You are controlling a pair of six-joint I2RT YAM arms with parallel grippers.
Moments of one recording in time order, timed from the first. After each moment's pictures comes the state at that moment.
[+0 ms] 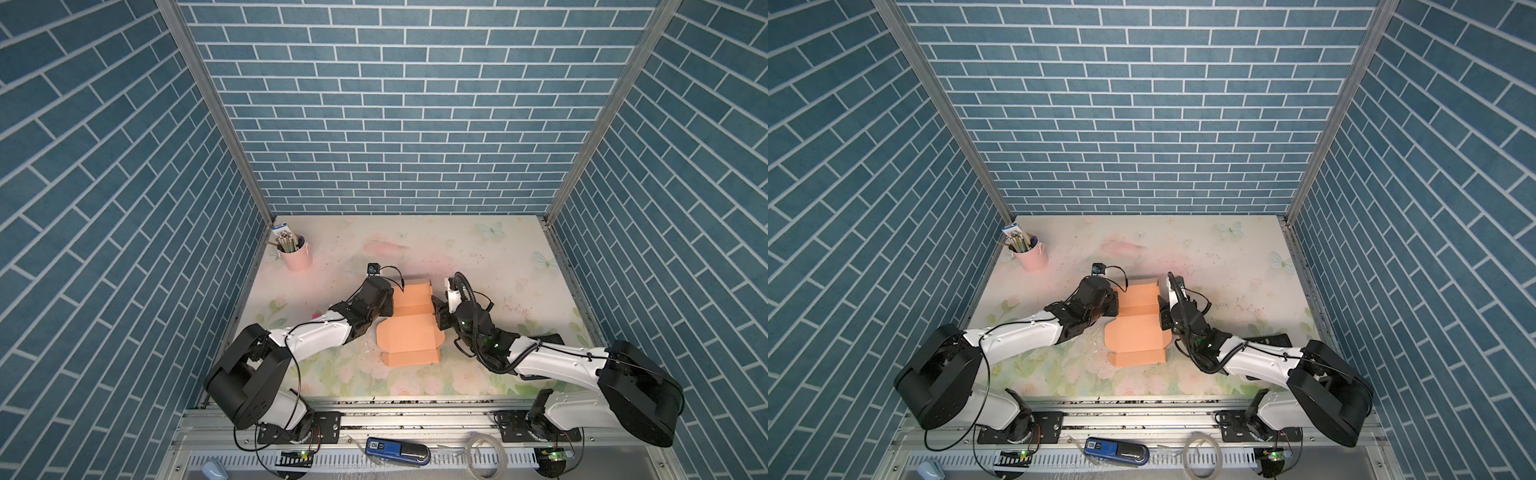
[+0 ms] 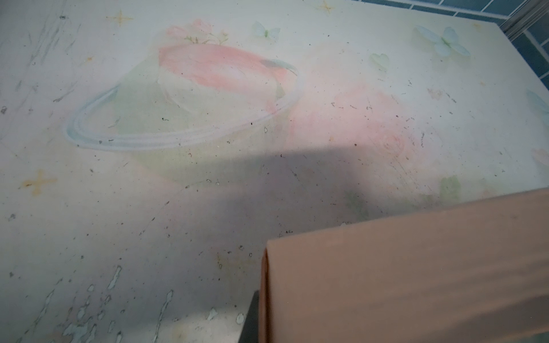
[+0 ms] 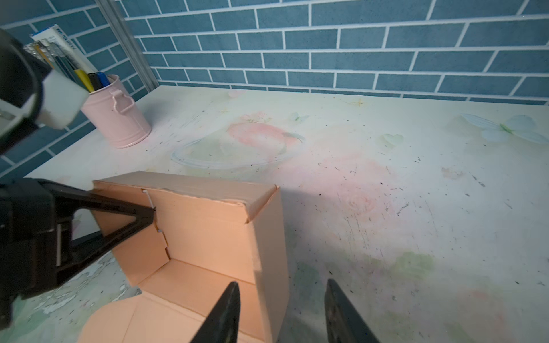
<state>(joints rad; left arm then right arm) -0.68 1.47 0.74 0.00 -0.26 -0.50 0.93 1.32 0.50 0.43 0.39 0.28</state>
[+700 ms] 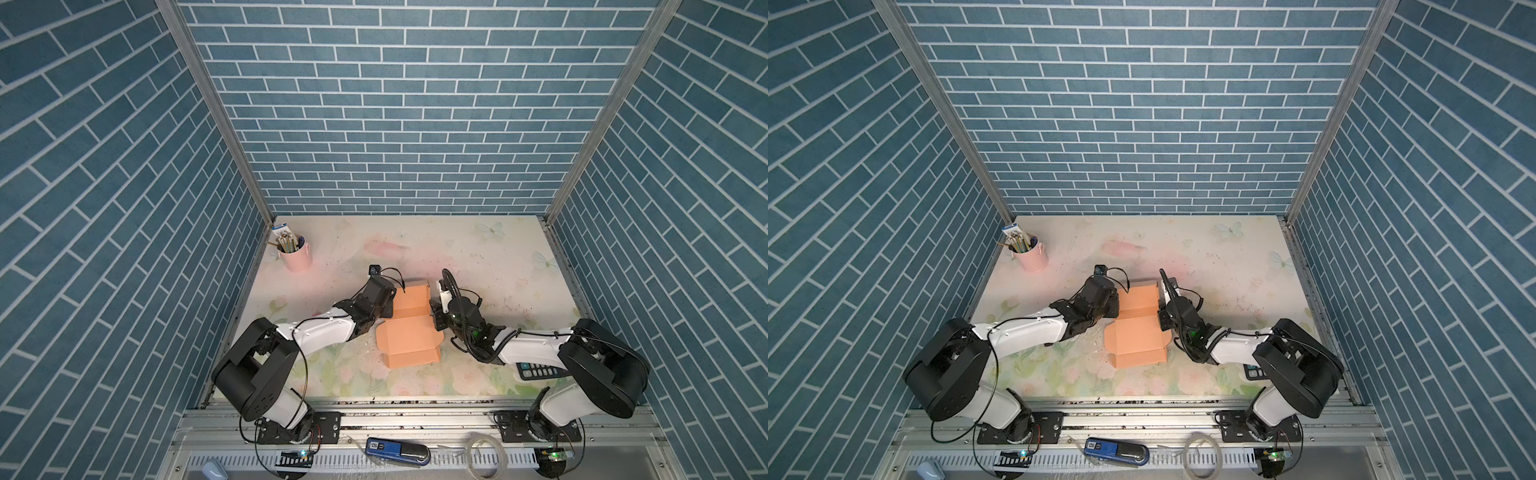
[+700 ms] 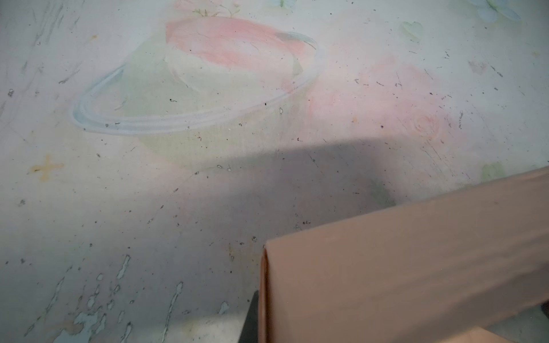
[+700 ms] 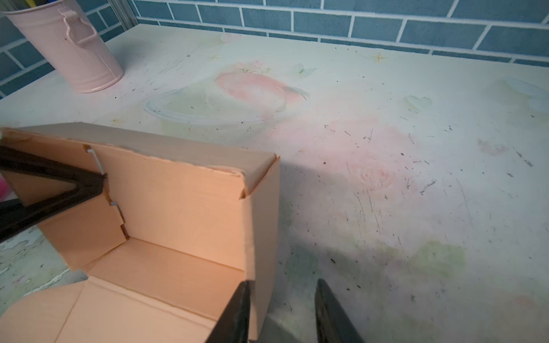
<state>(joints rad) -0.68 1.52 0.77 -0.06 -0.28 -0.50 0.87 1.52 0.53 0.50 0.30 0.24</state>
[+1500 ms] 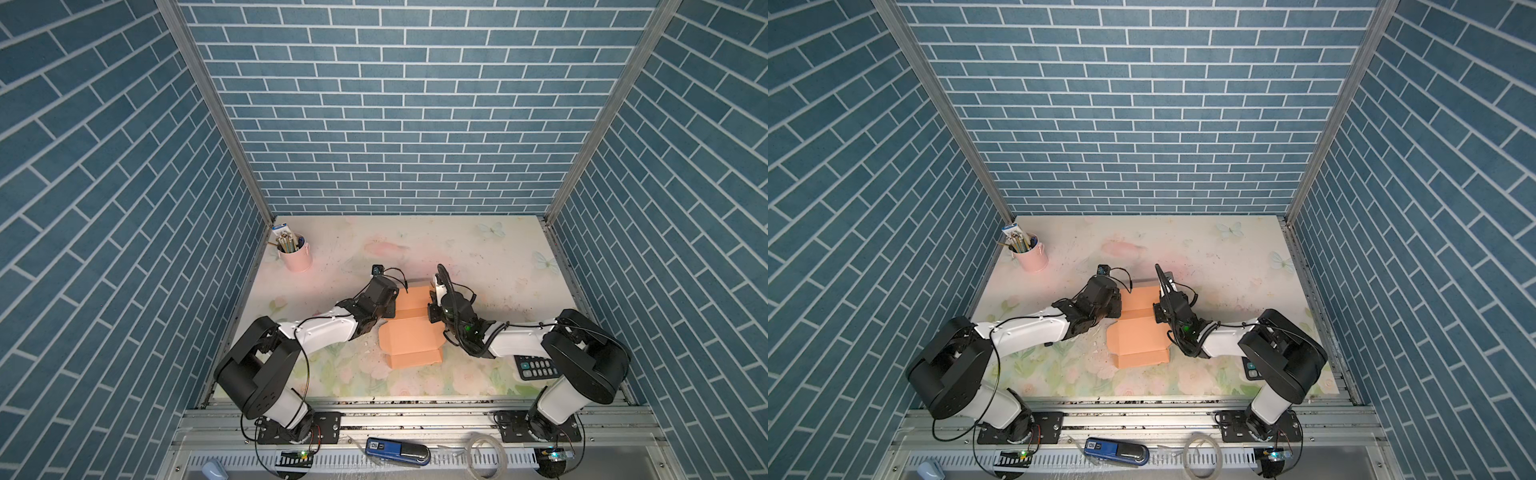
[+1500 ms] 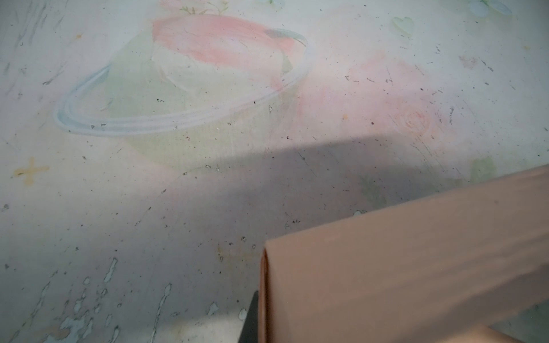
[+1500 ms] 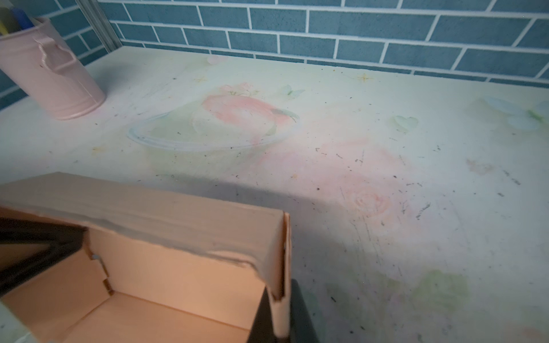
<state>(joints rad) -0.69 1.53 0.79 -0.06 -0.28 -0.50 0.86 1.63 0.62 0.56 0.39 0.25</state>
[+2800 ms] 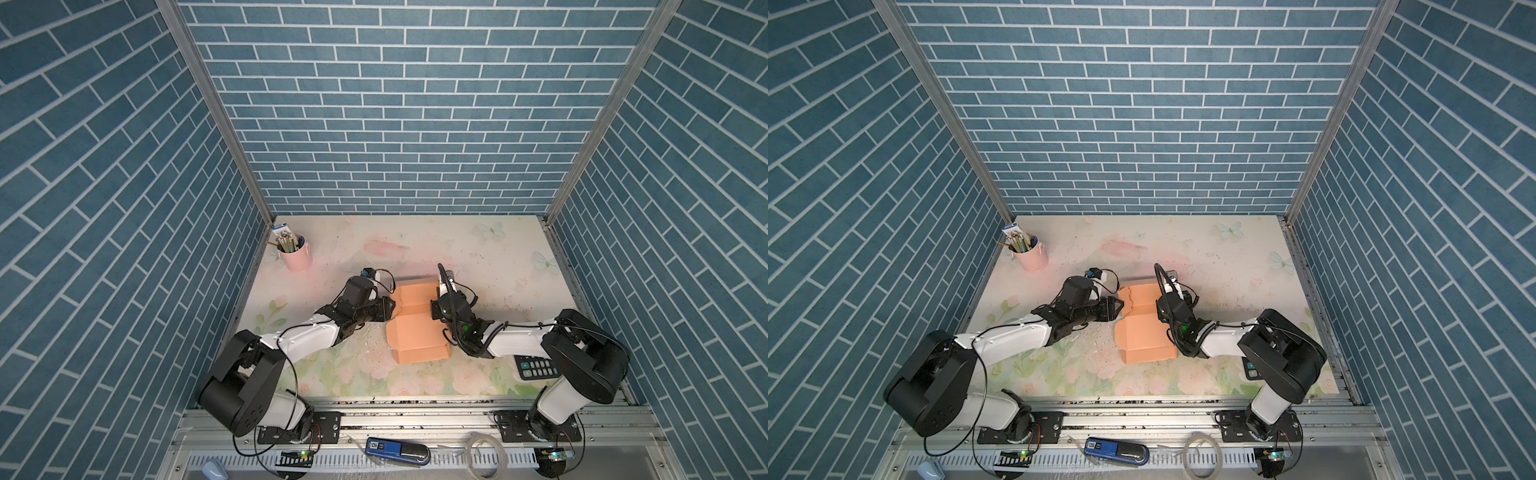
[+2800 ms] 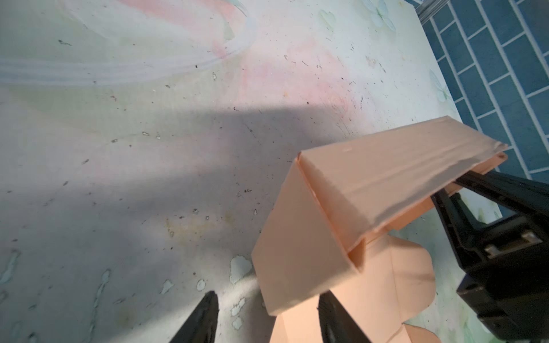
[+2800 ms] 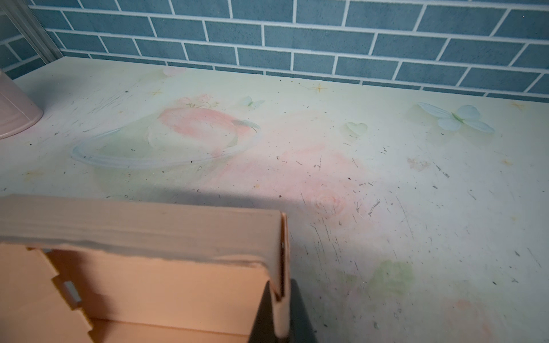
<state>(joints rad) -0.55 1.44 0.64 0.09 0.16 -0.50 0.89 1.63 0.62 0.54 0.54 0.28</state>
